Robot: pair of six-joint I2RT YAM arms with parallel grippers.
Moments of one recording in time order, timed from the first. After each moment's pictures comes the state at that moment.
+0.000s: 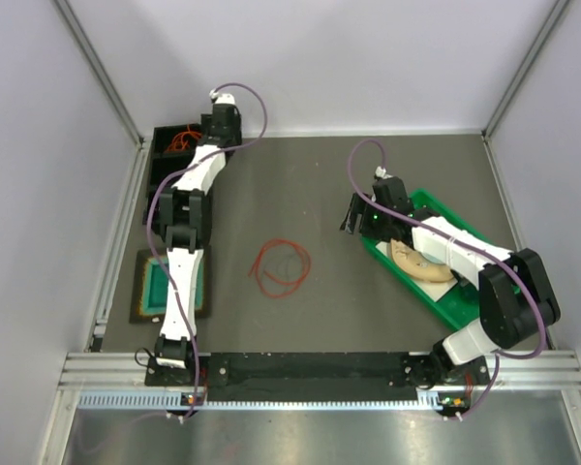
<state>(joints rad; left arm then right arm) -0.14 2.58 2.33 -0.26 -0.38 0.02 0.45 1.50 0.95 -0.26 -0.05 0.61</state>
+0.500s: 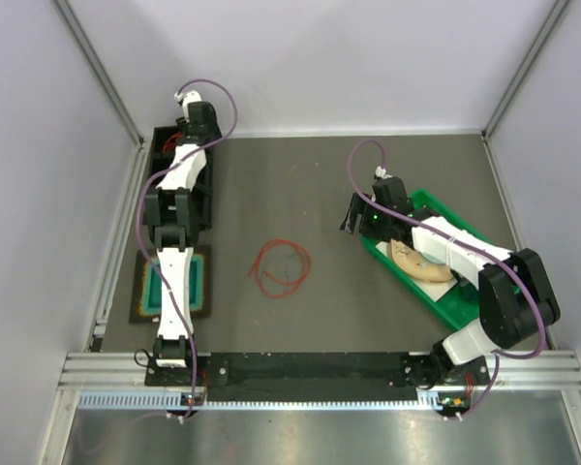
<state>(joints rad) -0.03 2.58 2.33 -0.24 -0.33 -0.27 0.45 1.50 0.95 -0.26 -0.05 0.61</state>
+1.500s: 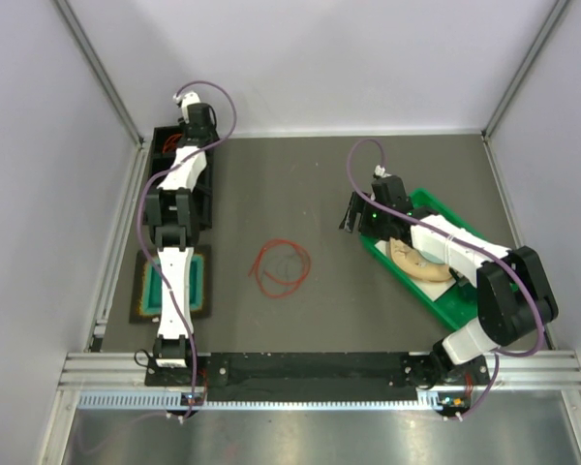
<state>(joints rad) -0.02 2.60 2.34 -0.17 -0.34 -0.30 0.45 1.52 0.97 -0.26 -0.05 0.61</state>
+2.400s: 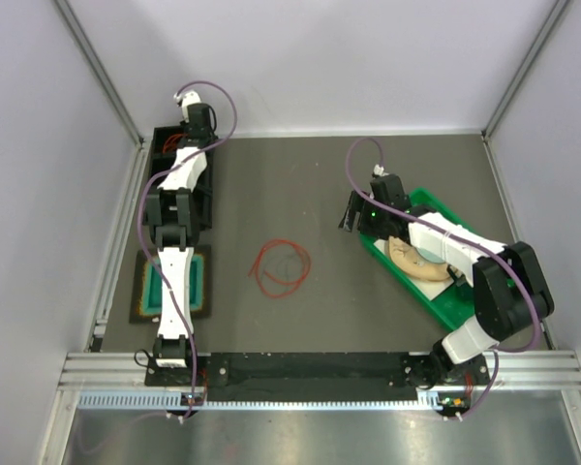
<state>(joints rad) -0.02 2.61 2.33 -0.13 -0.35 -0.27 0.45 1.54 0.98 -0.25 -0.06 0.61</state>
